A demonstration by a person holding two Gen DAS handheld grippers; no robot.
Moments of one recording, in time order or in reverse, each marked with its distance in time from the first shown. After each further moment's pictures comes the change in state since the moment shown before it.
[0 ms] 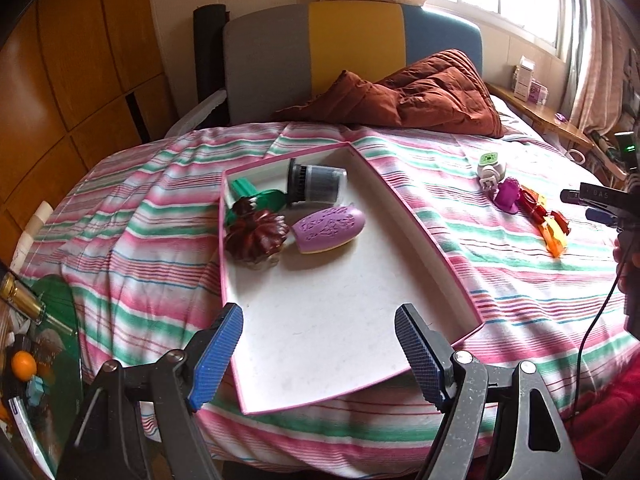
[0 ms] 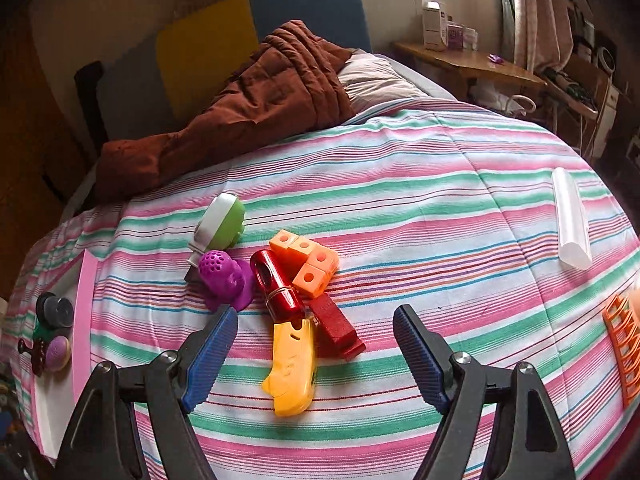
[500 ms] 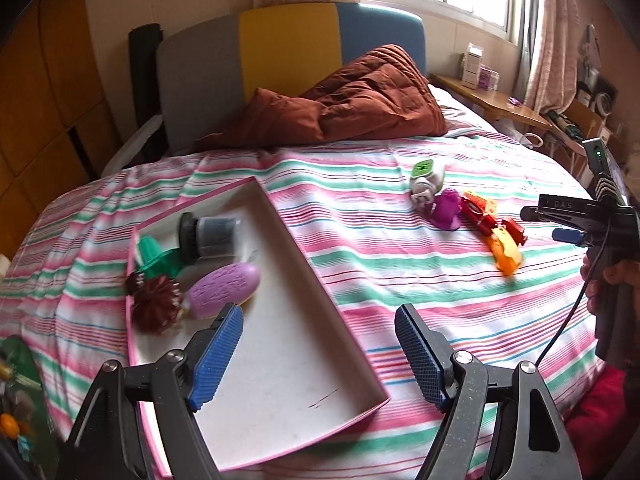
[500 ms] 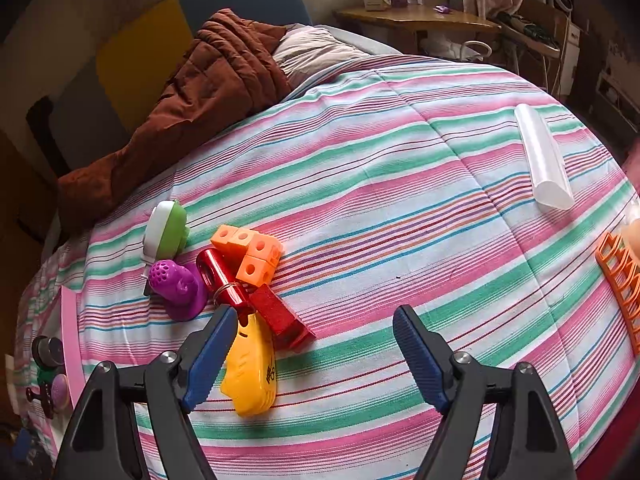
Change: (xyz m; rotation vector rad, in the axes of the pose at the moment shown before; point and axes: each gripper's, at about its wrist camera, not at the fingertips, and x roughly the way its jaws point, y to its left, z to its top) left arm 0.023 -0.077 0.051 0.117 -0.003 -0.142; right arm 0.010 -0.037 -0.003 0.198 0.082 -0.055
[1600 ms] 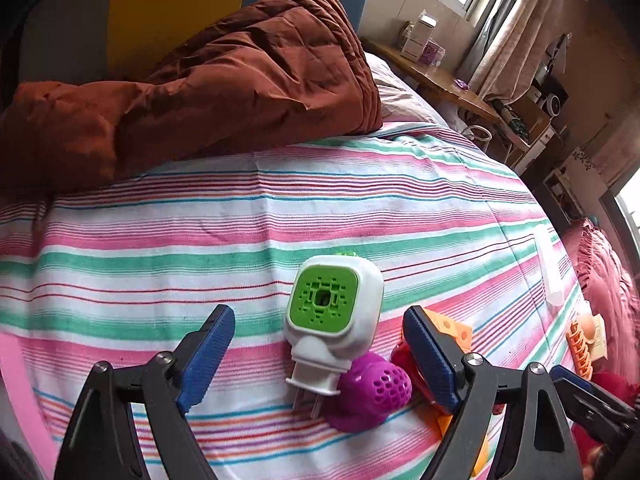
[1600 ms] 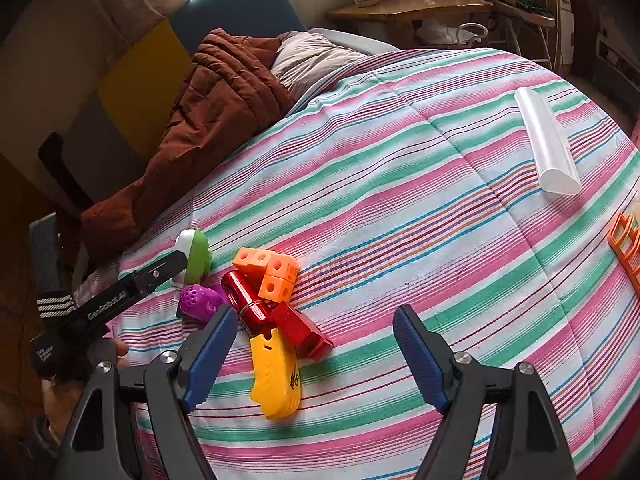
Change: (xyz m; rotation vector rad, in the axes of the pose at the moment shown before) left arm 0.212 -0.101 0.155 0.012 0.164 -0.371; right arm -0.013 -0.013 0.013 0.098 -0.001 0.120
